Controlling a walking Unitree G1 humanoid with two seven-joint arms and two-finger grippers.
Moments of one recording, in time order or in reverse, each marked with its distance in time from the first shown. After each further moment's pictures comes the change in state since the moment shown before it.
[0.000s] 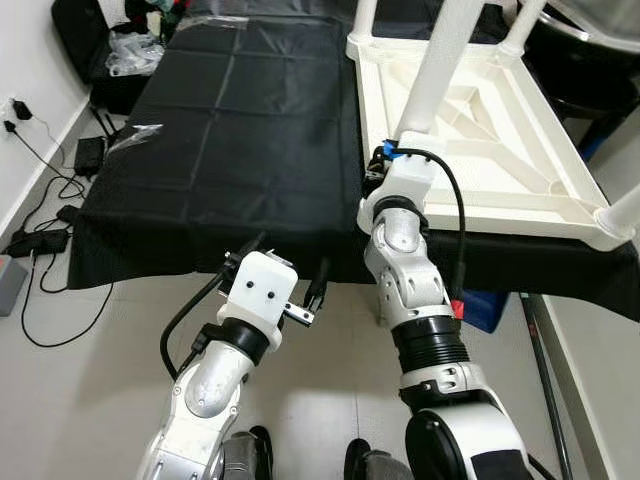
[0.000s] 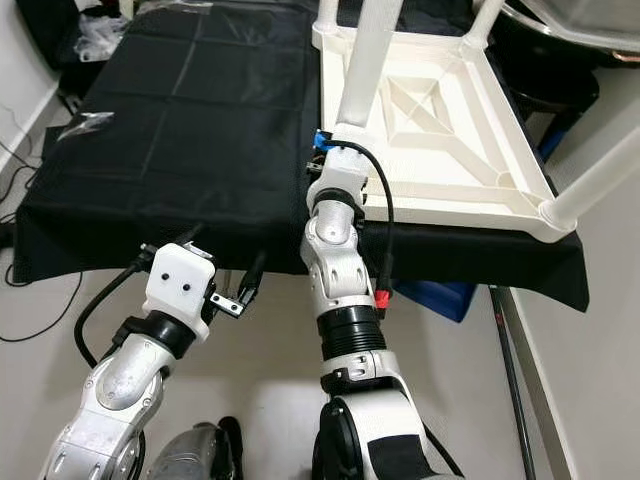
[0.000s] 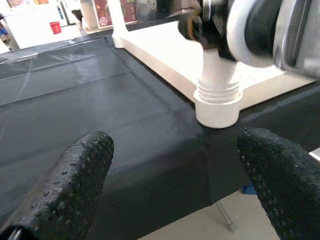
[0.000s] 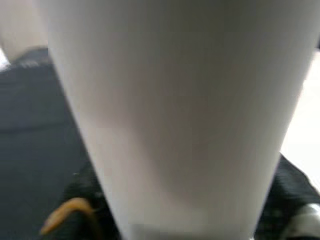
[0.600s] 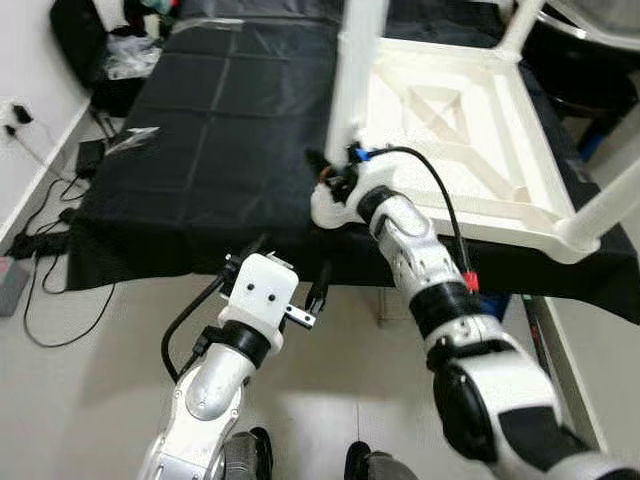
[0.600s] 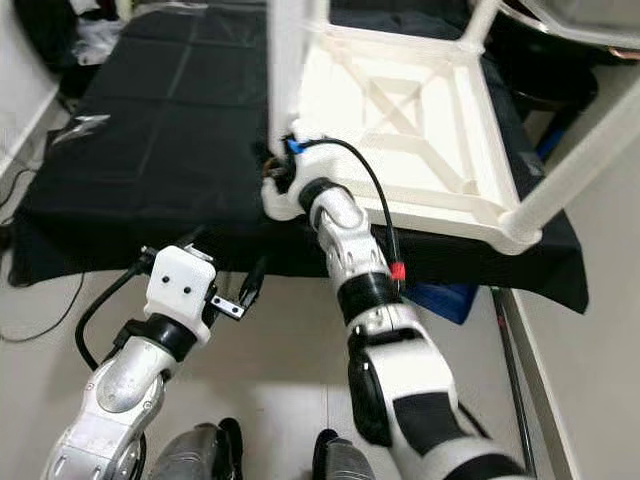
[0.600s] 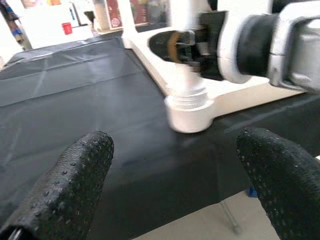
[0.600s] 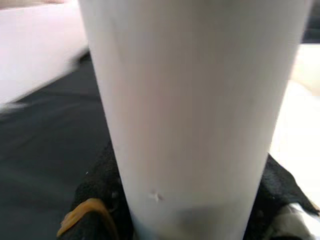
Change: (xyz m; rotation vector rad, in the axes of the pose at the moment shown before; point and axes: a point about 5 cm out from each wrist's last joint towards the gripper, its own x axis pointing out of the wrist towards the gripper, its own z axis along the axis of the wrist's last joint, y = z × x) left arm -0.001 0.001 0.000 -0.001 0.003 0.004; right arm 0.017 -0.010 -0.022 -0.021 0.032 0.307
